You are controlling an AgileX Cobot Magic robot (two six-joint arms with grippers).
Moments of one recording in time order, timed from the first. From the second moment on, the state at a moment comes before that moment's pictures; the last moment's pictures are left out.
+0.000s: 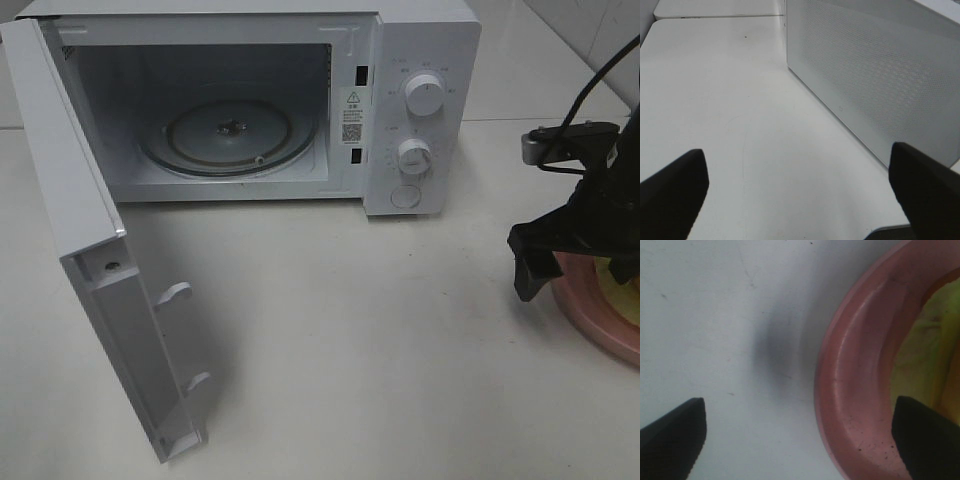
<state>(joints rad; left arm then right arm) -0.04 0.00 -0.50 -0.09 1.04 0.04 0.15 1.70 -0.93 -0.08 0.69 0.06</state>
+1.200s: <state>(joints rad) -0.04 0.00 -0.50 -0.09 1.04 0.04 0.15 1.89 -0.93 -0.16 0.58 0.10</state>
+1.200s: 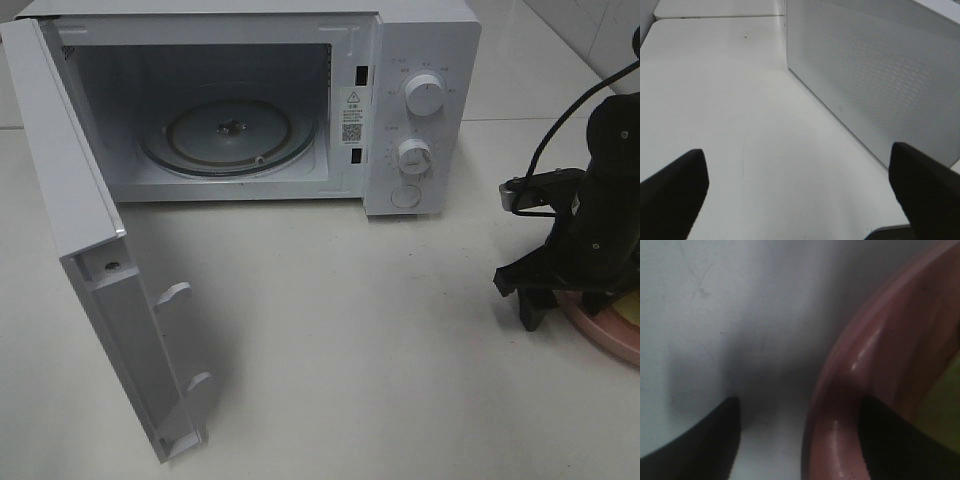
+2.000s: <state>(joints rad) -0.04 0.00 -0.50 -0.09 1.04 0.04 0.15 1.88 -0.94 -0.20 0.60 0.14</state>
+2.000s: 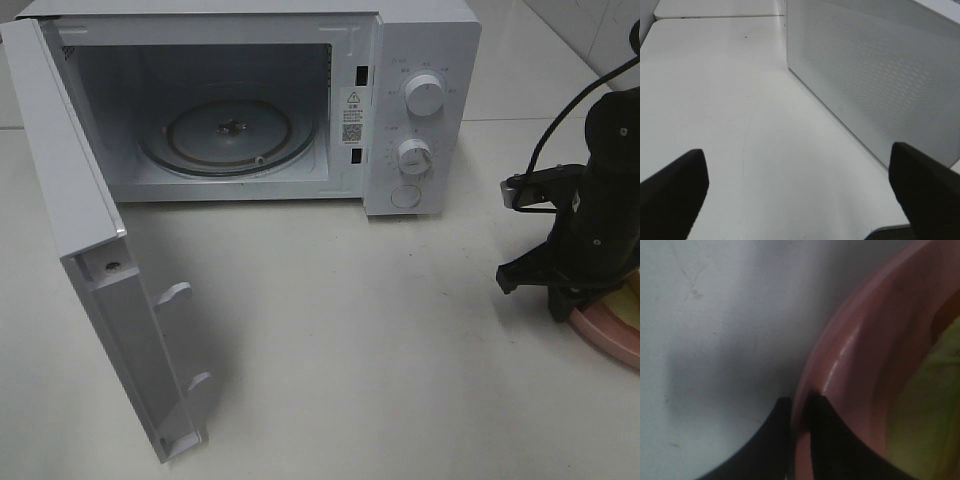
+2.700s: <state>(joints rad) -0.04 0.00 -0.50 -0.09 1.04 0.04 0.25 1.86 -0.94 -0.37 0.74 0.28</state>
